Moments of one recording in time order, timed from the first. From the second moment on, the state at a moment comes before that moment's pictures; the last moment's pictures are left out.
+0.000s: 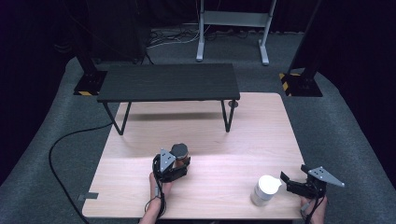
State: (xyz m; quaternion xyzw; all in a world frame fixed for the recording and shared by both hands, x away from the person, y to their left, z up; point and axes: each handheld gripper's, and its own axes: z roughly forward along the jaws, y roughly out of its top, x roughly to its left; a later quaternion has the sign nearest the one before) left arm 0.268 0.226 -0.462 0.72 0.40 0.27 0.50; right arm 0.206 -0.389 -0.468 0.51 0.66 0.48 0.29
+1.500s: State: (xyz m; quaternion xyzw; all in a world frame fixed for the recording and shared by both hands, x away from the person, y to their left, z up) left arm 0.281 0.254 -0.411 0.71 0.40 0.27 0.51; right arm 0.208 -0.389 -0.467 0.50 0.66 0.47 0.29
